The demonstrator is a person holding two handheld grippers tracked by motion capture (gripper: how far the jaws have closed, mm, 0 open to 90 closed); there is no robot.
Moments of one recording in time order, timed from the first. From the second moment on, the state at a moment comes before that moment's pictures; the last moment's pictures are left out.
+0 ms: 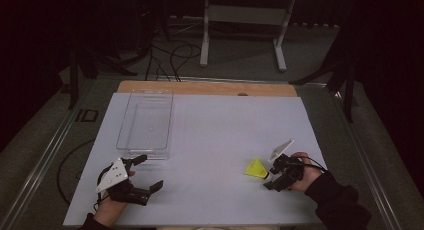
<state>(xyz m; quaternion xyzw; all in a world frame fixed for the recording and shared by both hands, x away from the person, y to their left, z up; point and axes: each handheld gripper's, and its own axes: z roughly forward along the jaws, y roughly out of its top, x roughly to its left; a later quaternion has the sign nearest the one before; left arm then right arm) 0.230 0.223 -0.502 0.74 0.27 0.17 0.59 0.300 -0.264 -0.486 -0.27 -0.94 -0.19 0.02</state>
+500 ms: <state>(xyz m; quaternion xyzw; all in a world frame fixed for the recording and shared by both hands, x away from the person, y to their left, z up) 0.230 0.223 -0.502 0.74 0.27 0.17 0.59 0.309 -0.256 -0.490 -0.27 -0.95 -0.15 0.00</state>
